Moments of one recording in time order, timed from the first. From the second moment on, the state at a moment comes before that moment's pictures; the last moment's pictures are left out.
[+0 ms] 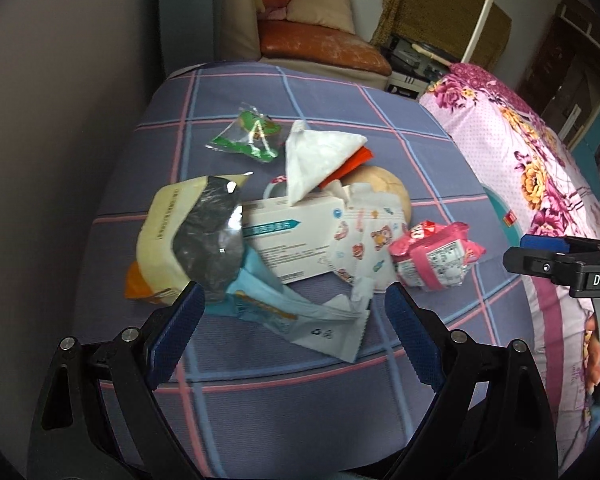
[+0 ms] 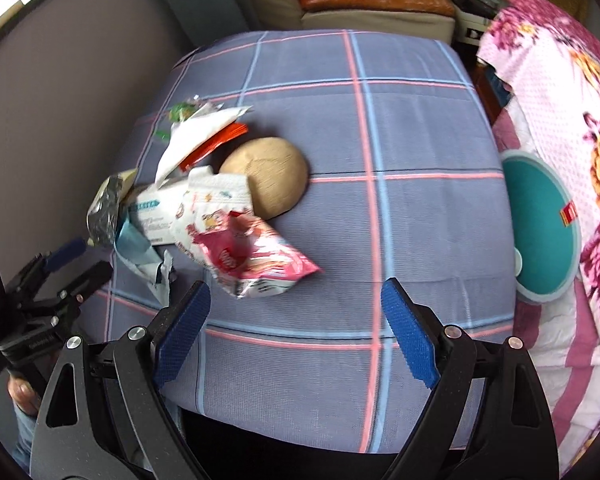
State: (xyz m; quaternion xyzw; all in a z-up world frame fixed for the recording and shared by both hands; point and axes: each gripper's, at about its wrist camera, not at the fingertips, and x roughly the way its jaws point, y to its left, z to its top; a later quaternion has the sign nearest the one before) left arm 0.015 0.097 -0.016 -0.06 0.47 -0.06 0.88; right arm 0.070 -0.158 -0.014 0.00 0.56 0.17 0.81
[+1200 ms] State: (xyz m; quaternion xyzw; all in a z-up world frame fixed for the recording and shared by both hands) left arm 0.055 0.160 -0.072 -0.08 0.49 -0.06 0.87; right arm 0.092 -0.128 -0.062 0.00 0.58 0.20 0.79
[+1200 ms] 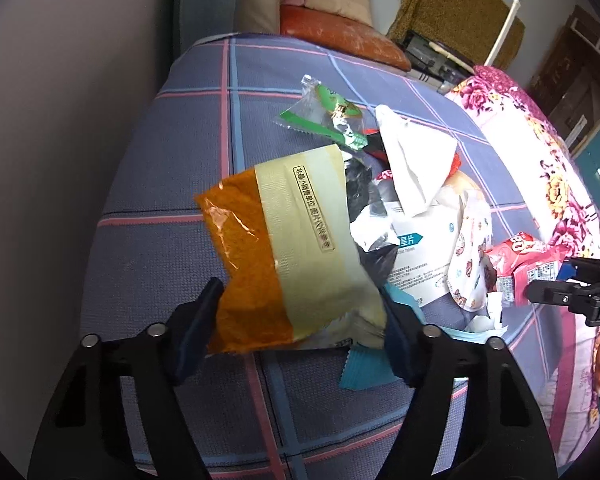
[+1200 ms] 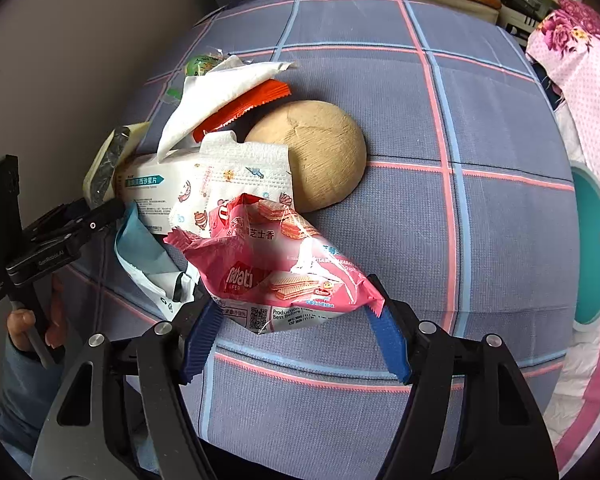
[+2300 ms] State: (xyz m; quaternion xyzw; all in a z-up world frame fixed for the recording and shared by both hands) left arm 0.052 0.014 -0.007 -0.04 0.45 -0.17 0.87; right arm 0.074 -0.259 -0.020 0.12 0.51 0.14 0.84
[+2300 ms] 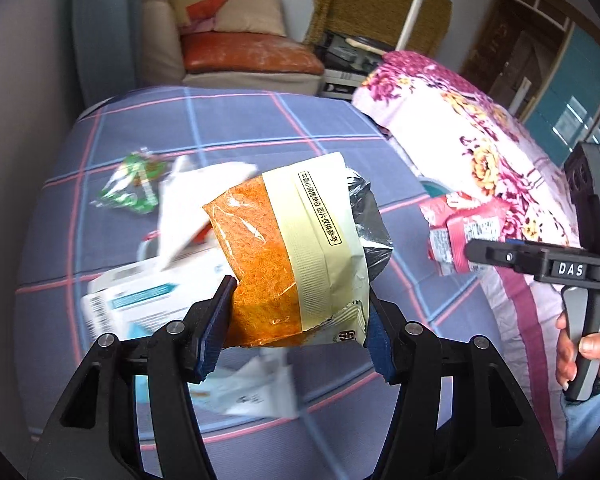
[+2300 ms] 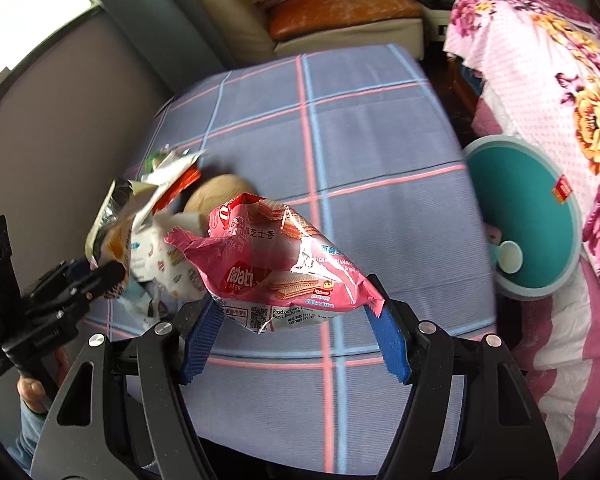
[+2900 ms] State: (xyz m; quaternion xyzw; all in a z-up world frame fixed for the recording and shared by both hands) left arm 0.103 -0.171 -0.015 0.03 0.47 -0.26 0.84; right arm 0.088 -0.406 -0.010 0.17 0.46 0.05 0.87
